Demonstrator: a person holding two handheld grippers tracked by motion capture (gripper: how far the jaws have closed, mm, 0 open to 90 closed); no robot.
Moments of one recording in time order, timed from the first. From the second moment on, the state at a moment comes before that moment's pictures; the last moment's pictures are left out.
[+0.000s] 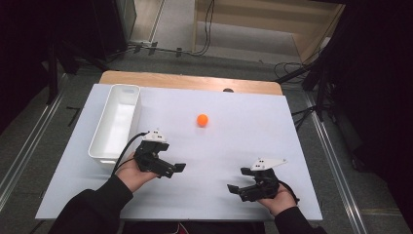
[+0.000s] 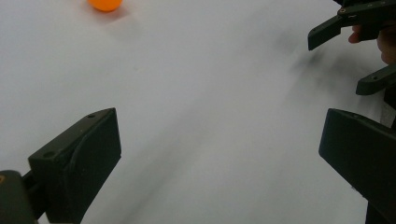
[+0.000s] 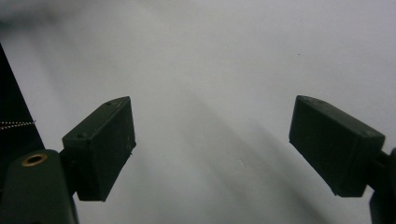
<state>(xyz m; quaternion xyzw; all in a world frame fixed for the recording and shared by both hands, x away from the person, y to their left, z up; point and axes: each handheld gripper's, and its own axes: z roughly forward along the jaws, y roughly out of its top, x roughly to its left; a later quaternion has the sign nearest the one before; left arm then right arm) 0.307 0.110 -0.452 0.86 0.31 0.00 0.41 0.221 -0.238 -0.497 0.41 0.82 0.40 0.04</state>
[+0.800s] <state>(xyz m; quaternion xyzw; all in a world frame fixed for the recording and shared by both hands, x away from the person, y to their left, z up) 0.336 0.088 -0.447 0.86 0.31 0.00 0.41 0.221 -0.238 -0.497 0.41 0.82 0.40 0.04</state>
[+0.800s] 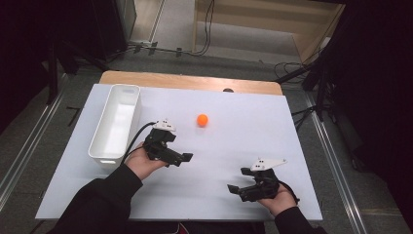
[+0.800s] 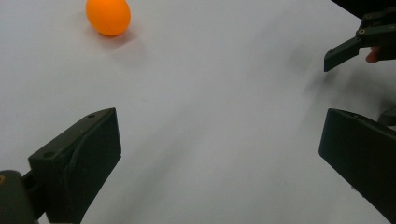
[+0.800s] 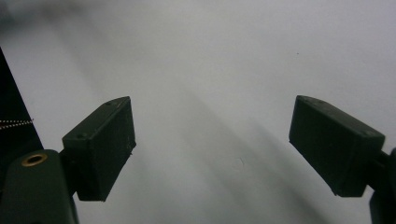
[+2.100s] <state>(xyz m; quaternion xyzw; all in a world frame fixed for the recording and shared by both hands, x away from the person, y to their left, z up) 0.397 0.052 -0.444 0.86 0.31 0.02 0.40 0.221 -0.238 -0.497 0.40 0.82 0.40 0.04</state>
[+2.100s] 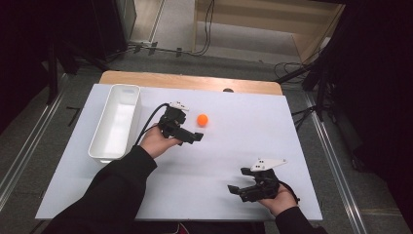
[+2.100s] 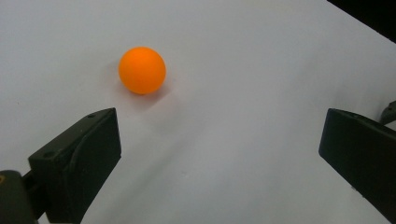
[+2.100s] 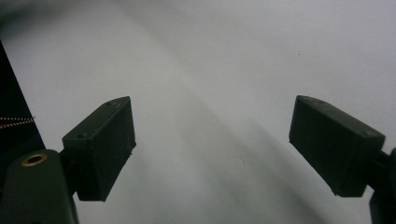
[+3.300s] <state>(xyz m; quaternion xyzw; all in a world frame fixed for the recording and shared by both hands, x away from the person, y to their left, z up) 0.448 0.012 -0.449 0.86 0.32 0.03 0.41 0.221 -0.240 -0.497 0.40 0.82 0.40 0.04</state>
